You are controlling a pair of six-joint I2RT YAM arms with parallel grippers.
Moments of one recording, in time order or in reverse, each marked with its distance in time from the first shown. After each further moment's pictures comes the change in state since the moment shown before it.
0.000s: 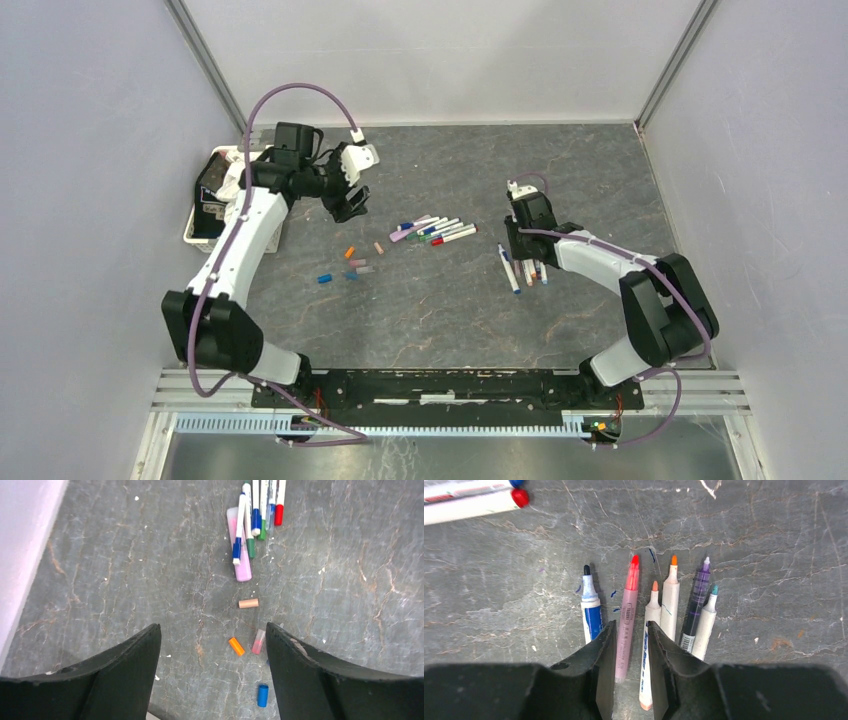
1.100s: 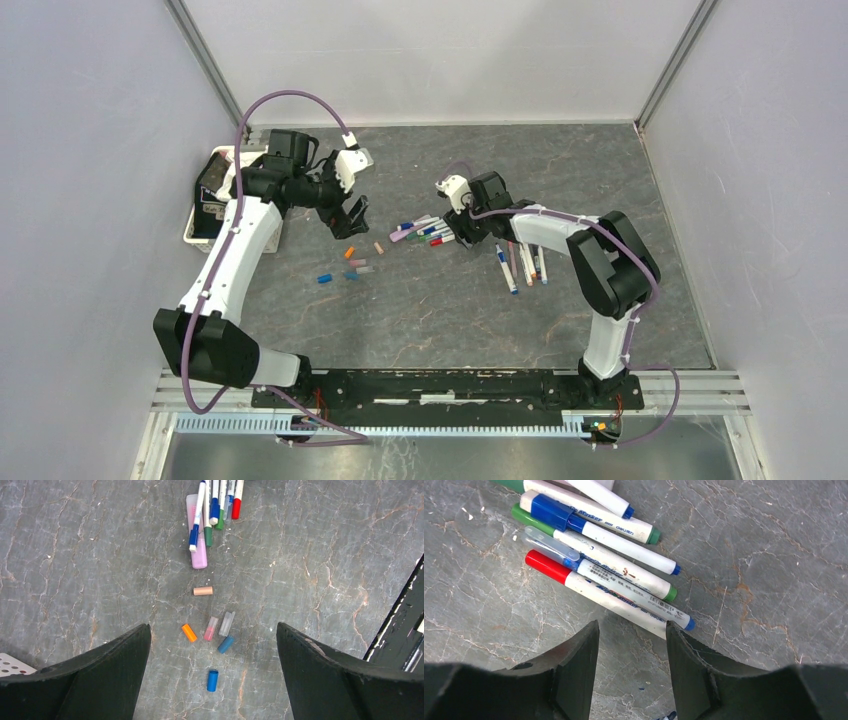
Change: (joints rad) left arm 0.000 -0.085 -0.006 -0.130 0.035 -0.144; right arm 0.114 0.339 0.320 0.113 -0.335 -0.468
